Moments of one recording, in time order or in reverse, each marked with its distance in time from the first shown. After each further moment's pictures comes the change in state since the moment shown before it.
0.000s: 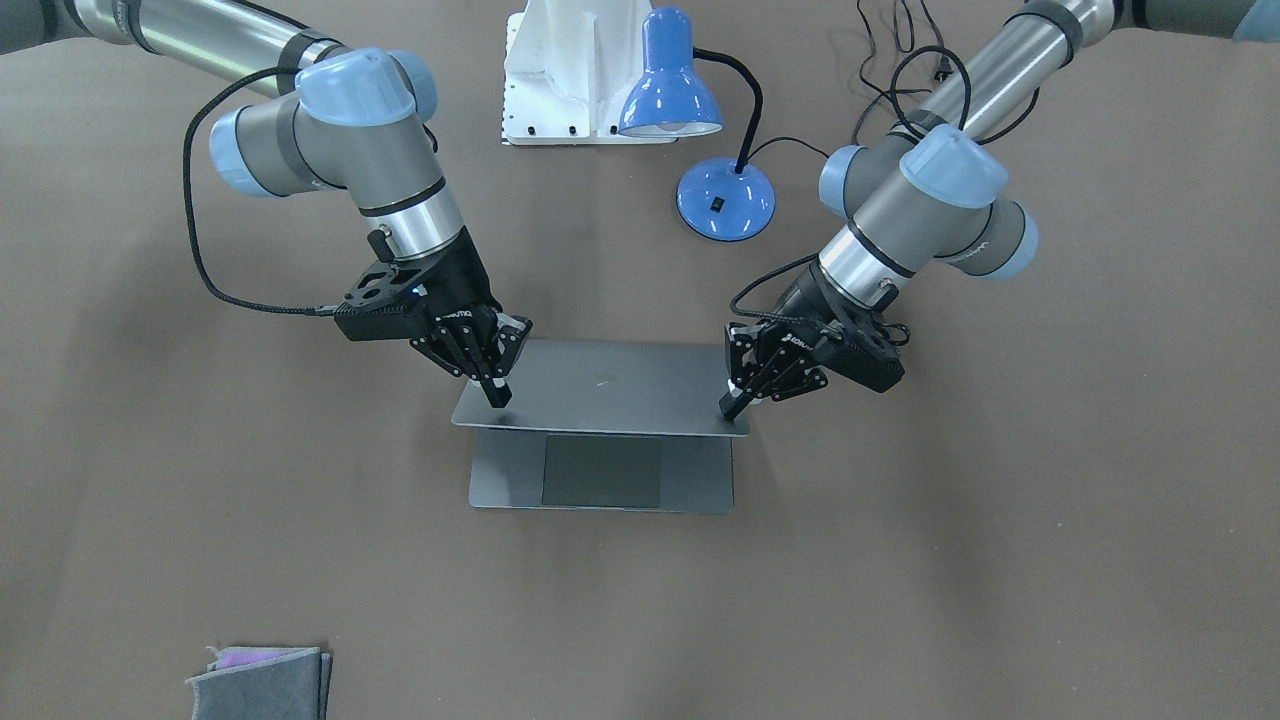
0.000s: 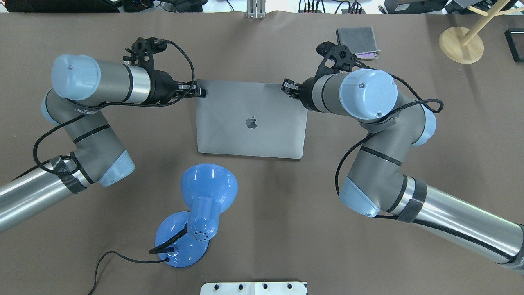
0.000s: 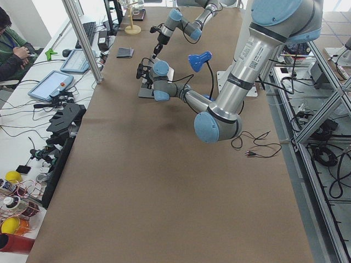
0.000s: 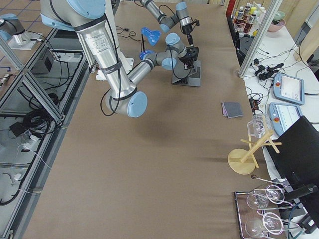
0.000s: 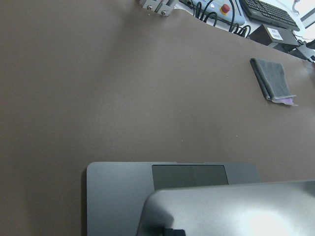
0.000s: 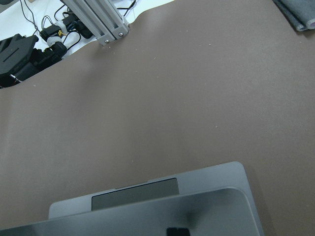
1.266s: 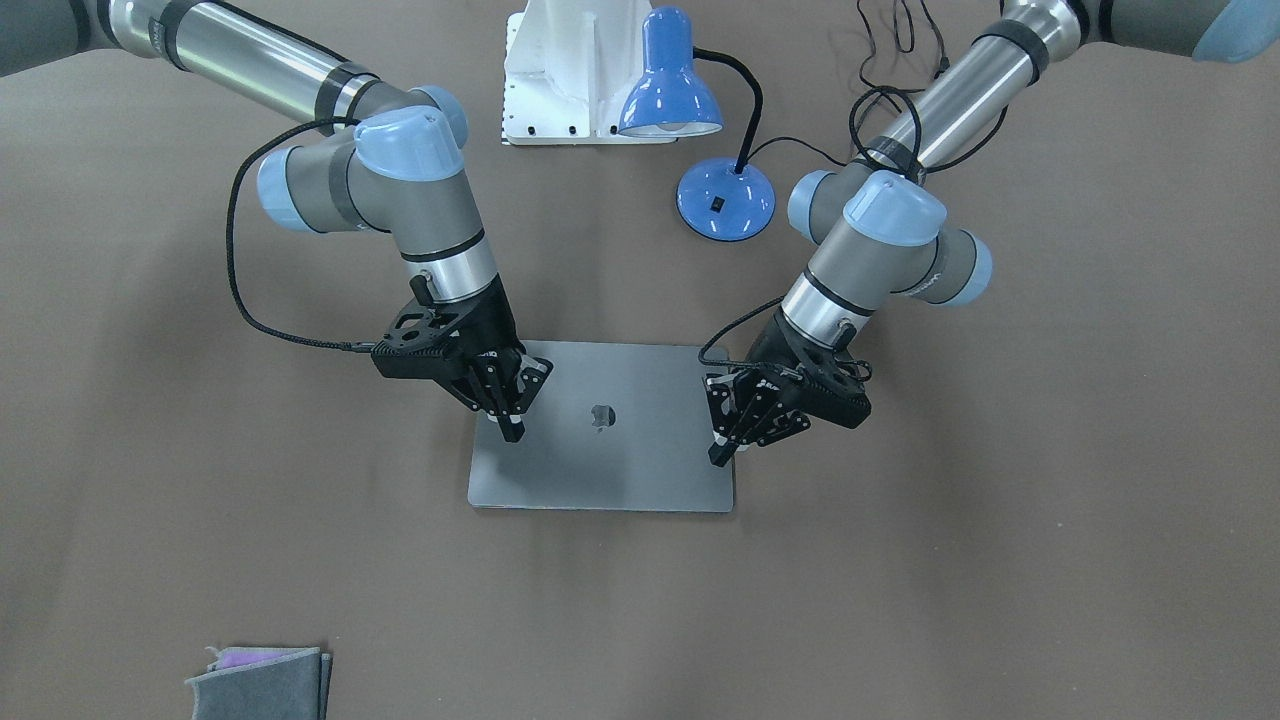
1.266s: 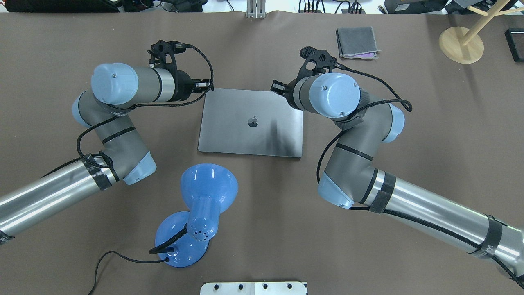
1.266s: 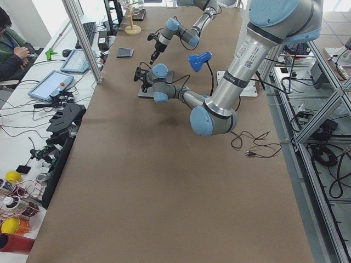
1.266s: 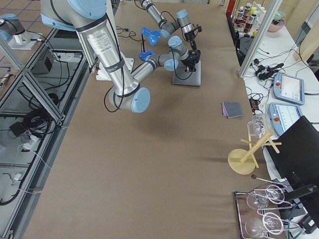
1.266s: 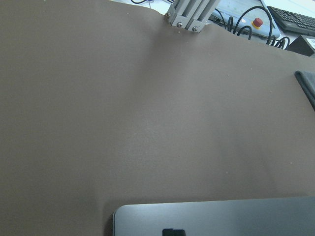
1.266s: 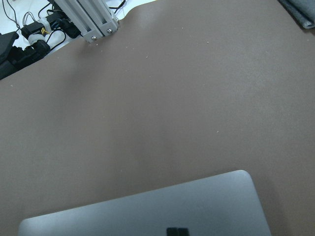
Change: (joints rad) left arm 0.034 -0.066 0.088 0.003 0.106 0.058; right arm -0.015 0.056 -0.098 0.006 -0.039 -0.003
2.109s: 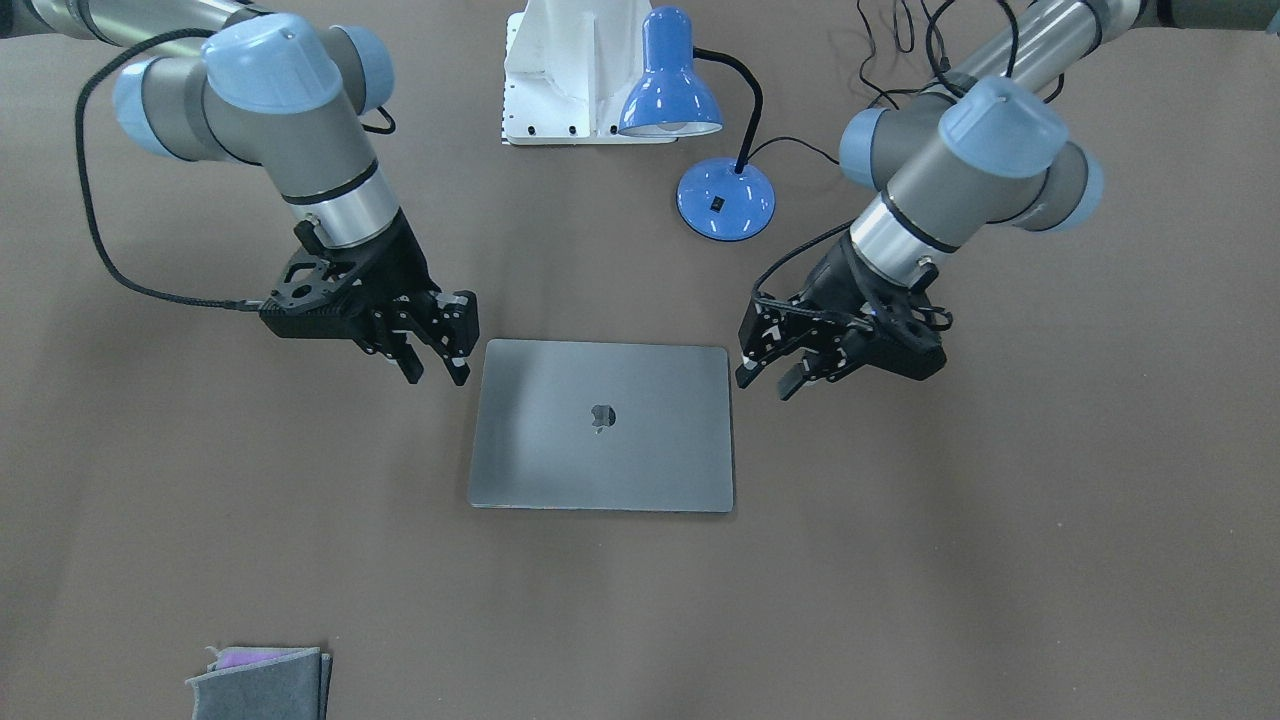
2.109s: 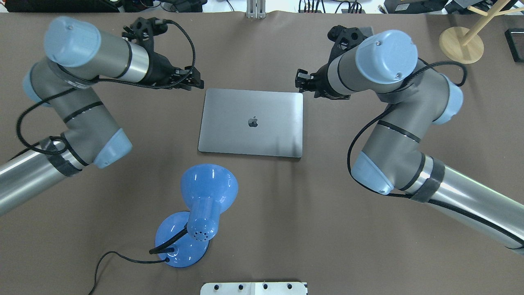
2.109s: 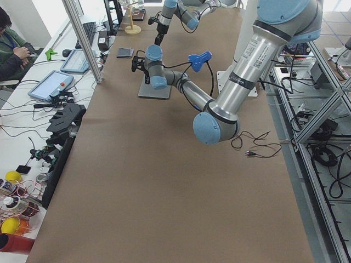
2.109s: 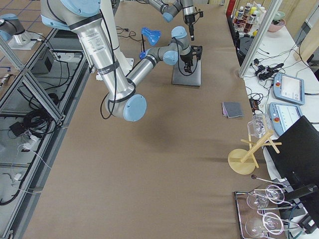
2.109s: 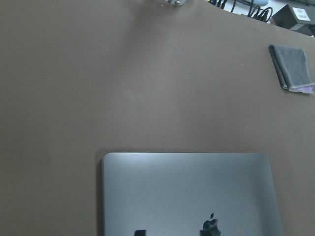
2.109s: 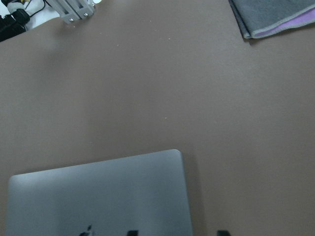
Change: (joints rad) left arm -0.170 0.100 -0.345 0.464 -0.348 0.086; right arm 0.147 -0.134 0.305 -0.313 0.303 -0.187
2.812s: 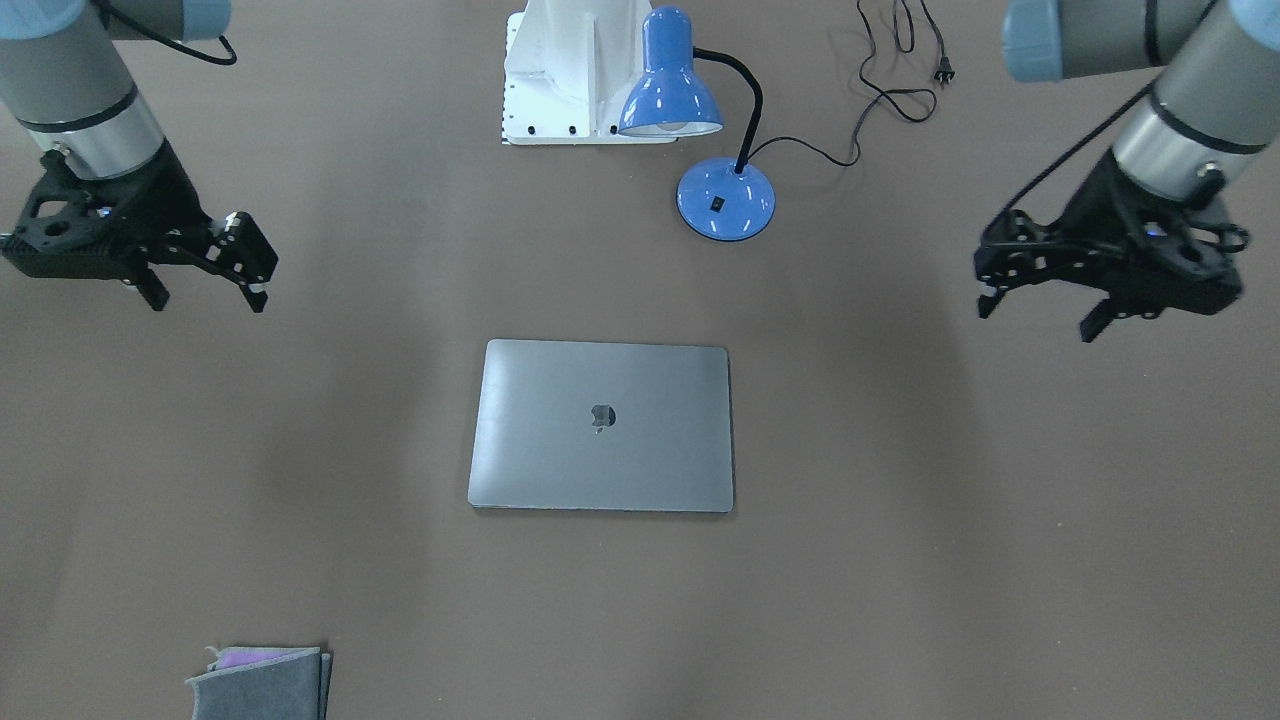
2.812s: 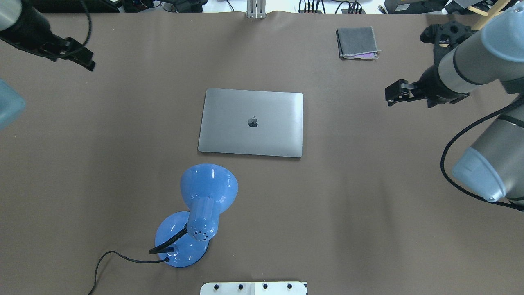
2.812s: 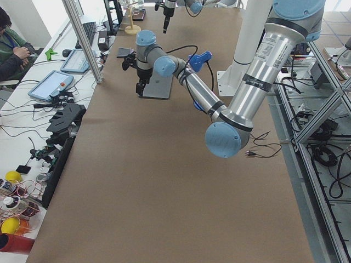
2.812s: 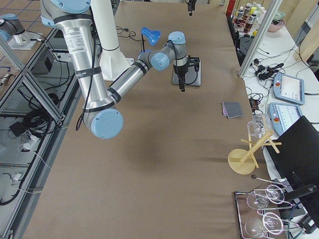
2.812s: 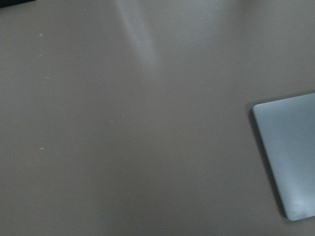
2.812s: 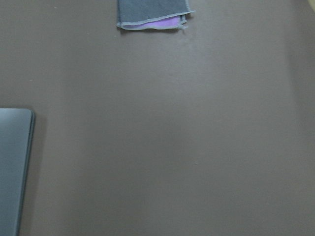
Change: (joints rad) left arm -0.291 0.159 -0.268 0.648 -0.061 0.719; right arm 0.190 -0.284 0.272 -0.313 0.129 -0.454
